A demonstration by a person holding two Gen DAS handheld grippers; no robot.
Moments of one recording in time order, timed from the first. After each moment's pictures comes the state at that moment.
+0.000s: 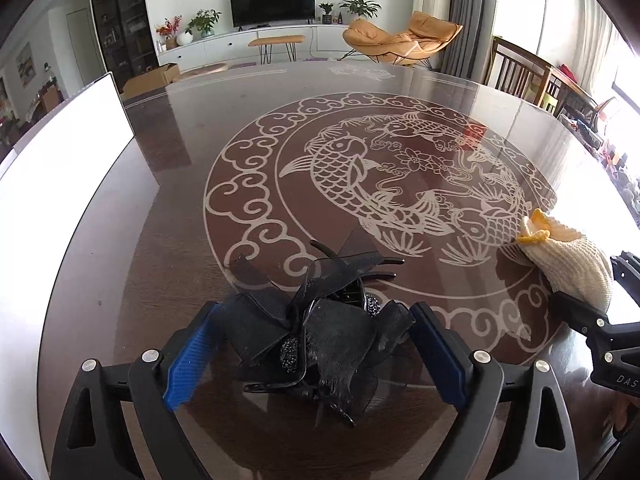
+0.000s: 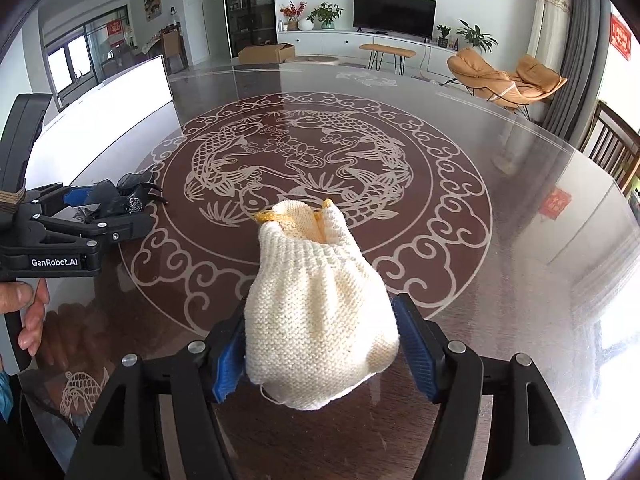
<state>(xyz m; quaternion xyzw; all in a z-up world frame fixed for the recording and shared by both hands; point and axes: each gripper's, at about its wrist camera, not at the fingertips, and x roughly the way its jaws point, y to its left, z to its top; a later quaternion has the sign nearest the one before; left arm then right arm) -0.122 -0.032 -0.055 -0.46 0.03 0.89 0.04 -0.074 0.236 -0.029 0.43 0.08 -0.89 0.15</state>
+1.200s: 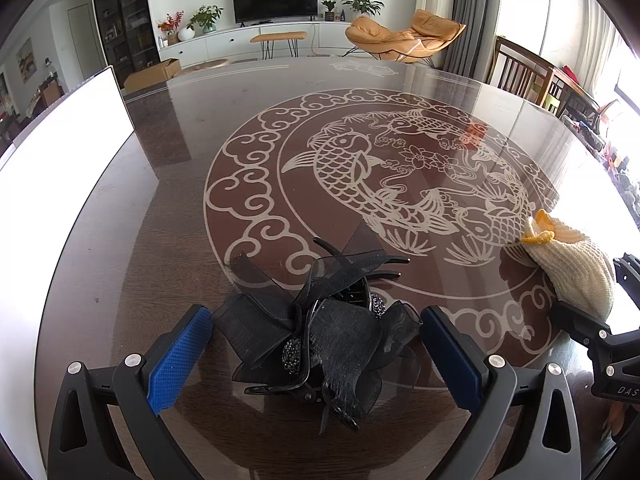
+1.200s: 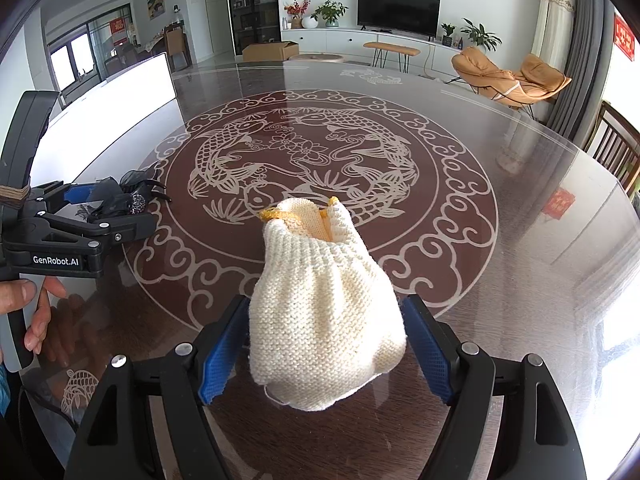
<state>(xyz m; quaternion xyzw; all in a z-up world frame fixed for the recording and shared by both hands) -0.123 -0.030 -0.058 -0.46 0.02 0.89 0.04 -0.075 0.233 -0.031 0.44 0.08 -0.88 0.15</state>
